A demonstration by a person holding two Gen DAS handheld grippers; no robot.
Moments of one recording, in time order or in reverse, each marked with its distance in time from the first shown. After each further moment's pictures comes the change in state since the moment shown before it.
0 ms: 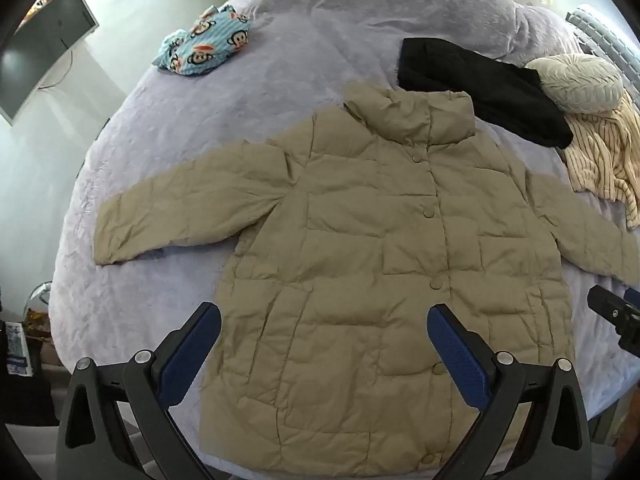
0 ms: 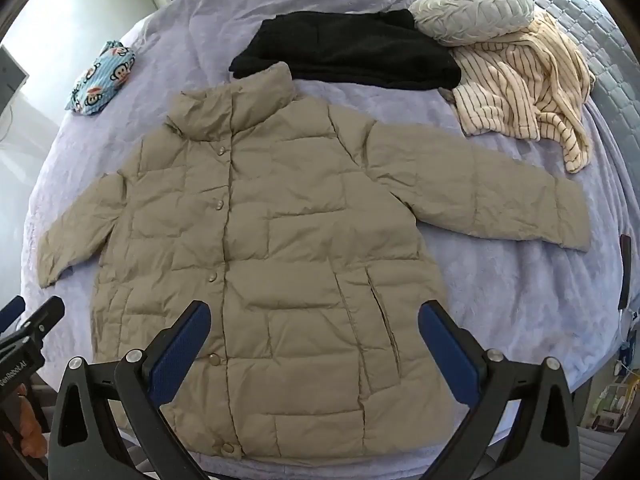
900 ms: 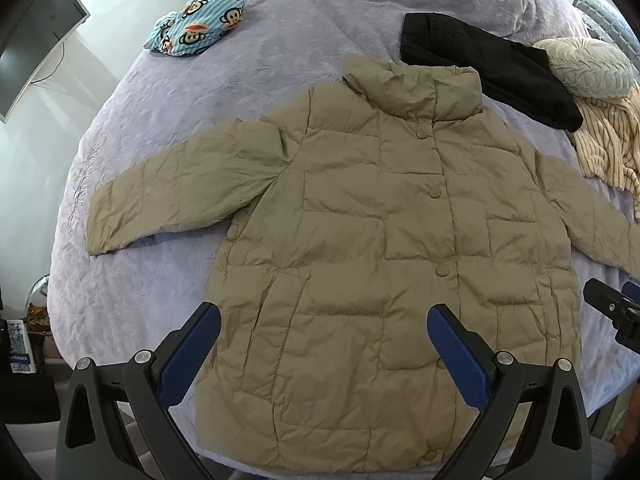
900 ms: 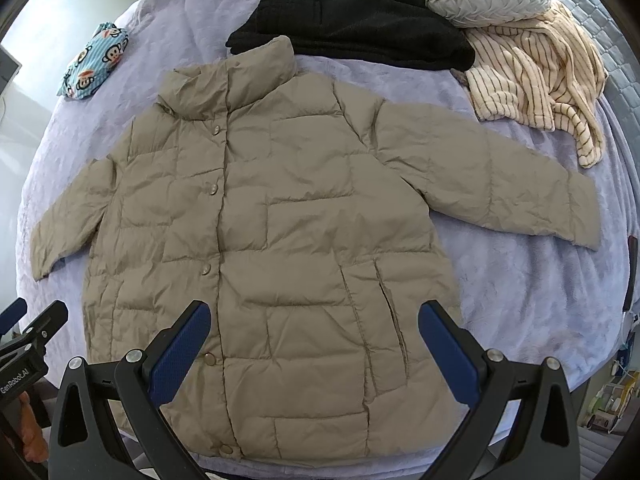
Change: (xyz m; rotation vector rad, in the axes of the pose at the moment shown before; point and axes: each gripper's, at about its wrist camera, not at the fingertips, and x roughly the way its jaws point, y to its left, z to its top) left arm 0.025 -0.005 -0.002 0.010 0.080 0.005; right arm 0.026 0.003 0.007 -0.005 0.076 0.000
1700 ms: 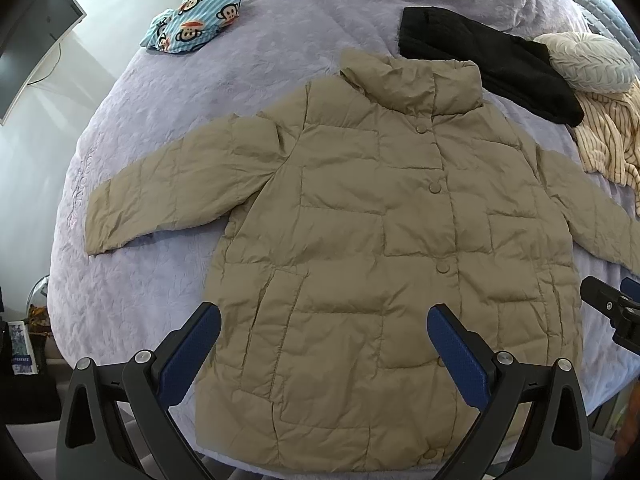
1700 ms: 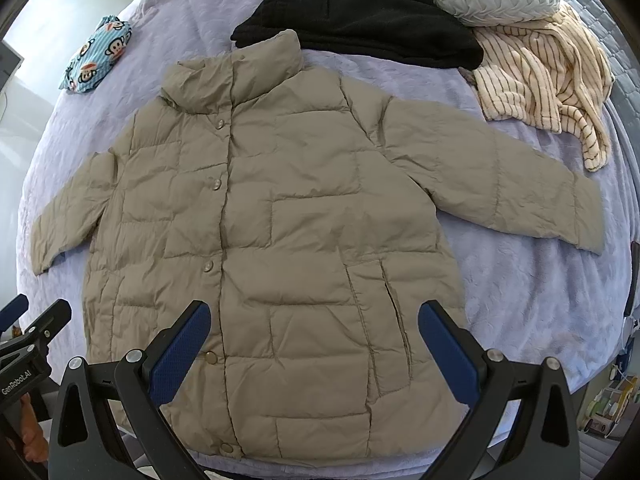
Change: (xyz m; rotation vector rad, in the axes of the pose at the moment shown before) left arm 0.005 -0.004 0.003 0.007 0.023 0.006; right arm 0.005 0.006 0.001 -0.015 0.016 0.006
